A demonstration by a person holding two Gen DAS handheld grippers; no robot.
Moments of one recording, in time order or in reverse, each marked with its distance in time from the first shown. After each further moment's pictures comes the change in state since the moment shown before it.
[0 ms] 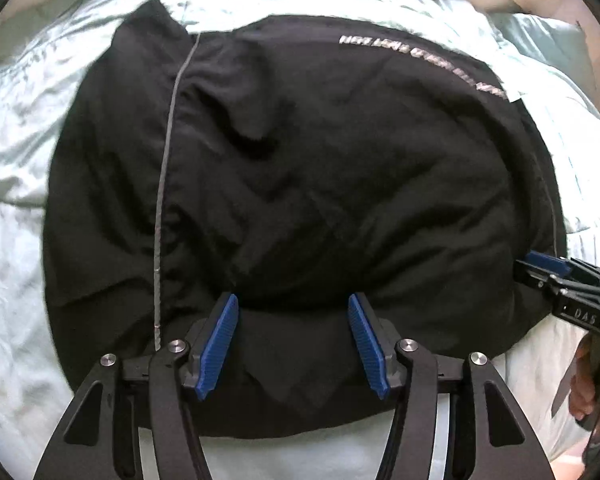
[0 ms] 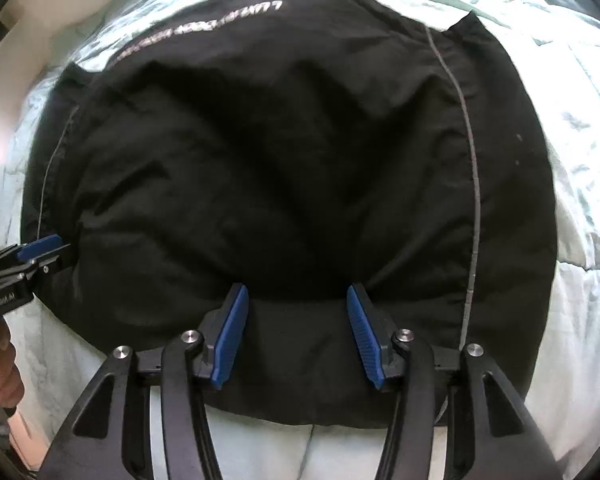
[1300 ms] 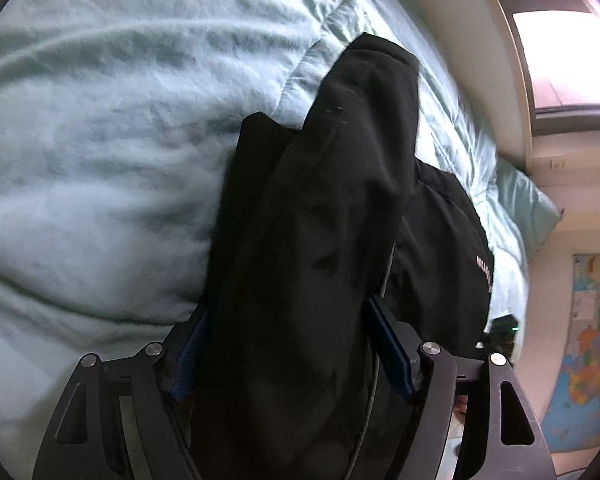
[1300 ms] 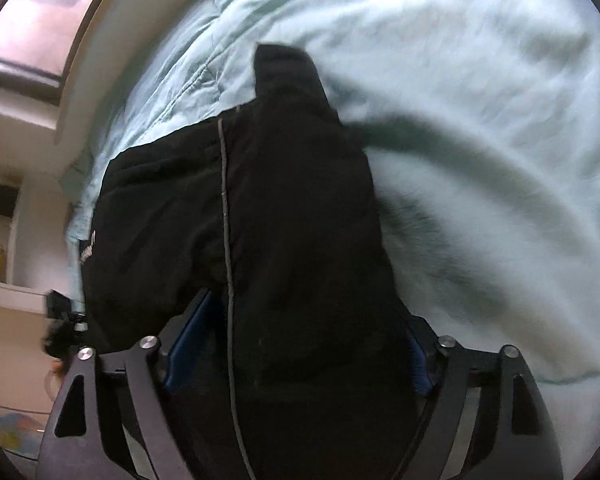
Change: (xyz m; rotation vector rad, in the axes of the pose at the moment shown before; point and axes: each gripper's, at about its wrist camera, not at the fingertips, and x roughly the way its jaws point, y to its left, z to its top) left arm 0.065 0.179 0.081 -0.457 0.063 -0.497; right arm 0.055 -0.174 0.074 0.396 -0.041 0.414
